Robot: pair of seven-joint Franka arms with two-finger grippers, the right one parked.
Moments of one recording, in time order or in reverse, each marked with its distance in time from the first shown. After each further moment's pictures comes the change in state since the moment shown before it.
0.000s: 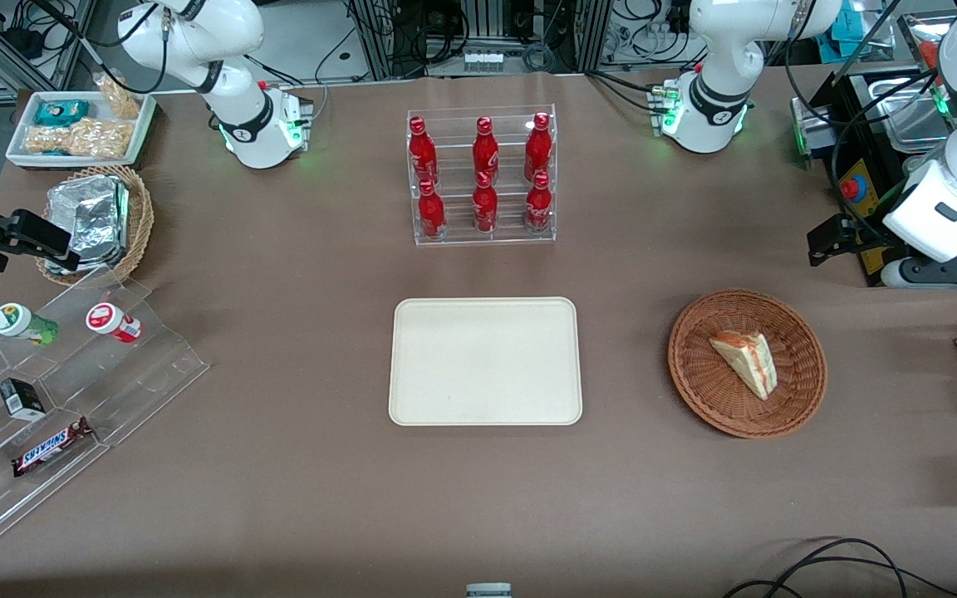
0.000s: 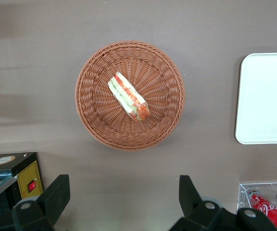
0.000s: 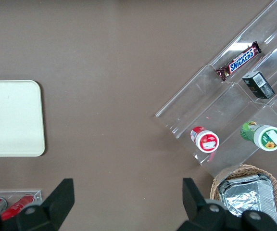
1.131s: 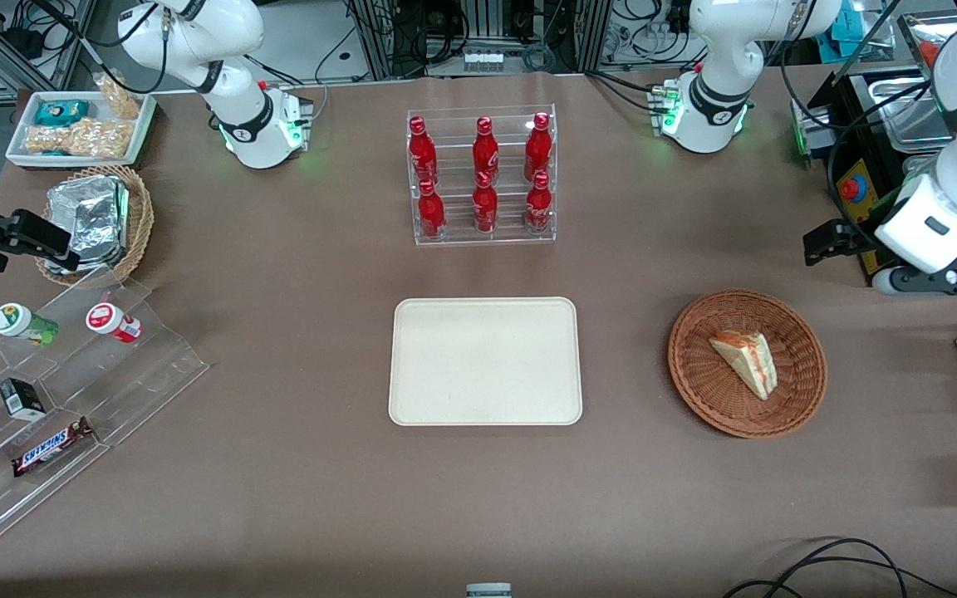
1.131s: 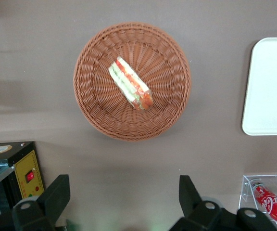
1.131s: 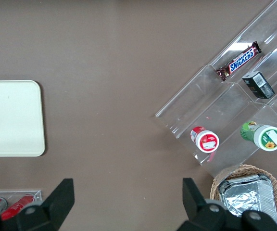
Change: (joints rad) arm 0.003 0.027 0.005 -0.039 0.000 -0.021 0.000
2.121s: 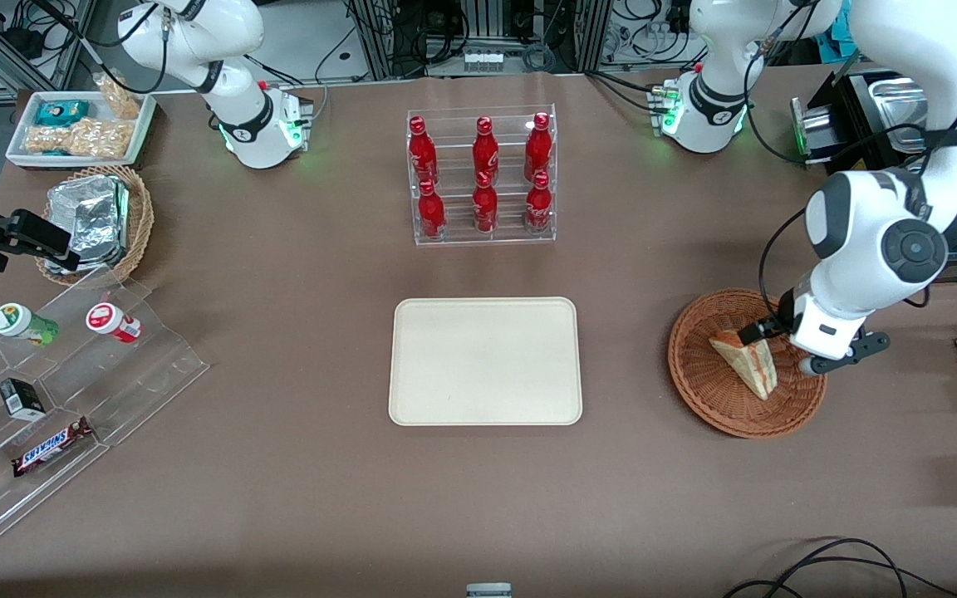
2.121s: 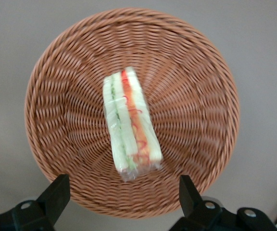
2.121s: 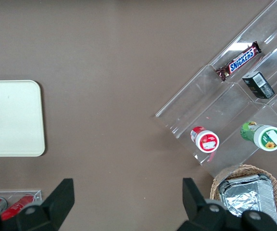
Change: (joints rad) arm 0.003 0.188 0.002 -0.366 0.000 0.636 -0.526
